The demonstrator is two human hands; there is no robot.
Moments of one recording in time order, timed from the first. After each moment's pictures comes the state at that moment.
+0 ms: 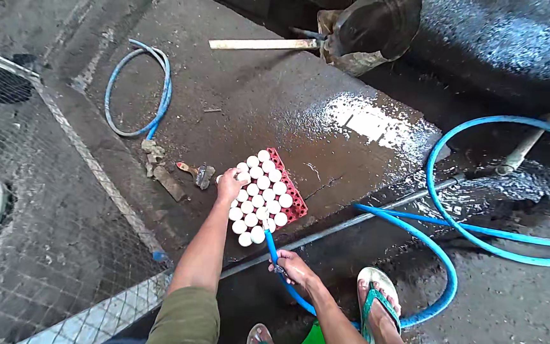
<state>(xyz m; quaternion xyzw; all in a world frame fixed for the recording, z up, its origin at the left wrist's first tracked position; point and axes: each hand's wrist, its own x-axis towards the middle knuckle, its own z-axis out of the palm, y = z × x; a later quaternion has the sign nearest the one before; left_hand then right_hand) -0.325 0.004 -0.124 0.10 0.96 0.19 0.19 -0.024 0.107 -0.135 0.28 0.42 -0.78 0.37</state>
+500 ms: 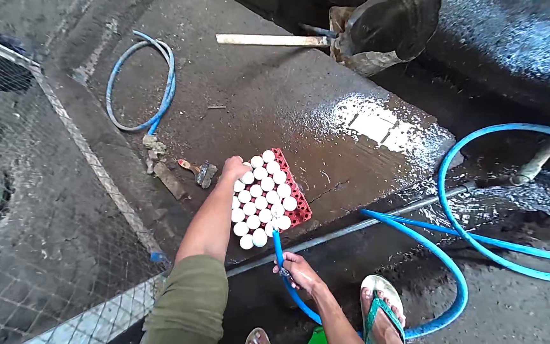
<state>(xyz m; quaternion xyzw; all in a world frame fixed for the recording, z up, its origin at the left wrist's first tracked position) -0.384 0.040 -0.120 0.04 0.95 0.07 0.30 -0.025 0.113 -0.137 0.29 0.42 -0.78 0.35</state>
